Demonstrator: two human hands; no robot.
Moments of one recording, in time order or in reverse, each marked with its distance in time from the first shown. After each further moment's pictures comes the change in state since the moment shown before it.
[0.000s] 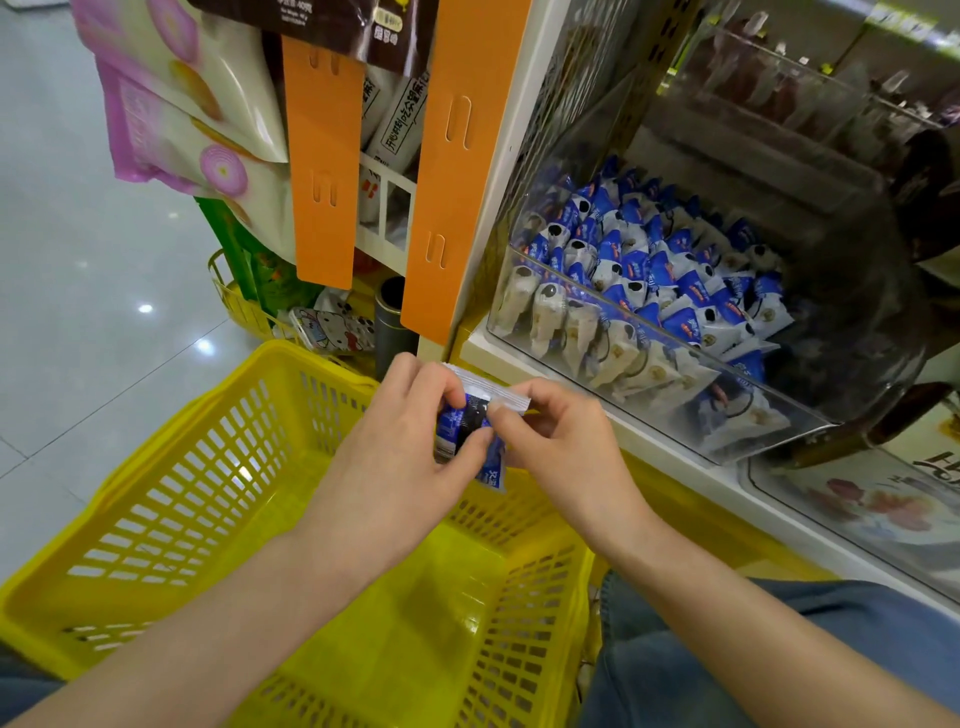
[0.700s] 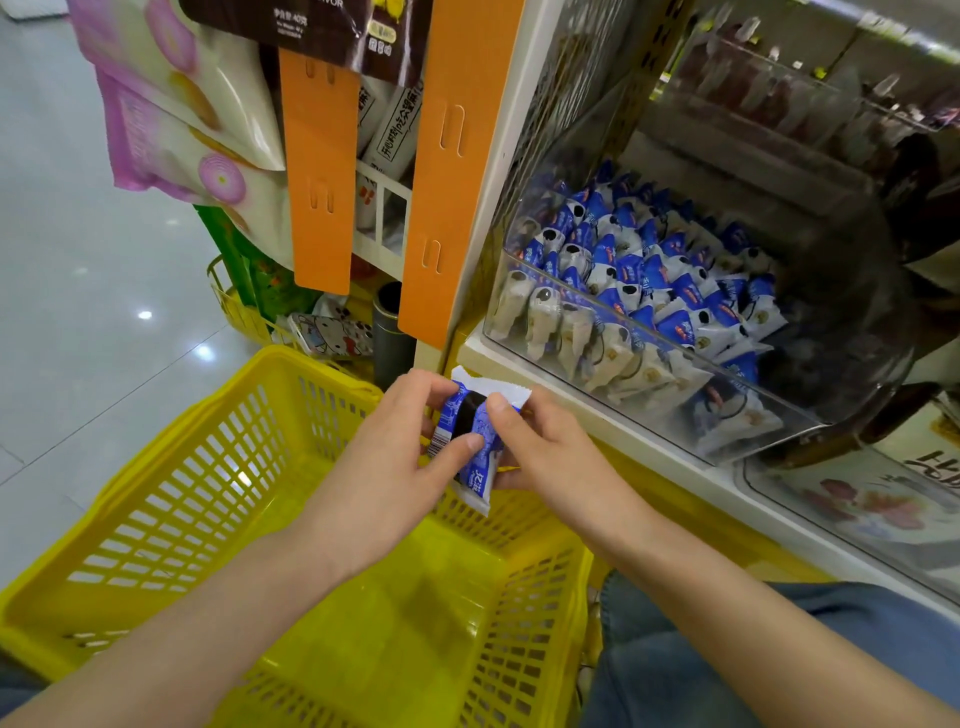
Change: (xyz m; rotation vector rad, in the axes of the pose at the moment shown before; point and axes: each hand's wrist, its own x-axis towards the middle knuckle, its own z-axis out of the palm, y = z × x) left_hand 0.002 -0.011 0.004 -0.253 -0.100 -0.107; right_hand 0.001 0.004 0.001 0.153 -0.181 0.170
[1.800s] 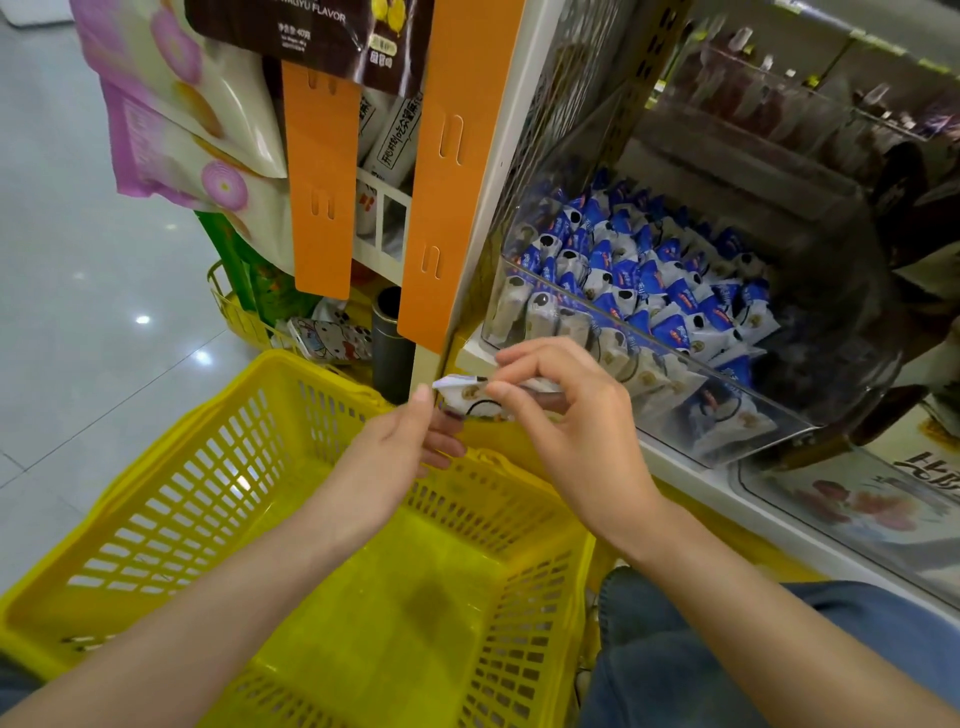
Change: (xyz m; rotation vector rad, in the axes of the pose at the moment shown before) left_hand 0.011 0.004 -0.001 -0.356 -0.056 -0.472; right_hand 0.005 -0.004 -0.015 -0.420 0.290 -0.690
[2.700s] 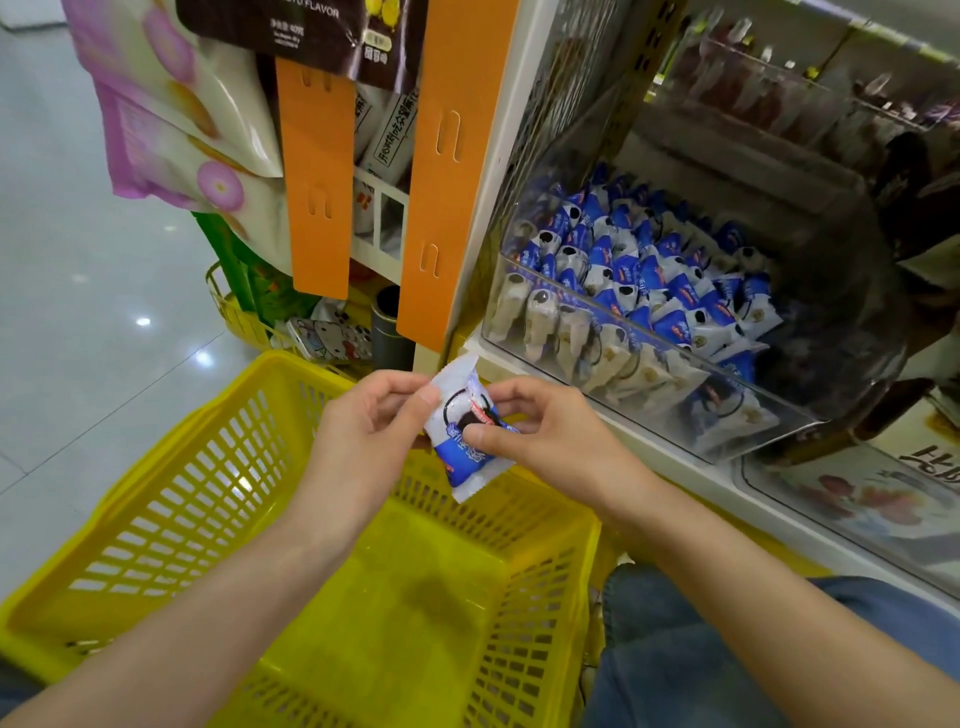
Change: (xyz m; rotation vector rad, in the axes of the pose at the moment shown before) left_hand -0.006 0.003 -0.004 -0.173 0.176 0.198; right_hand 0.006 0.004 0.006 0.241 -0.365 0.516
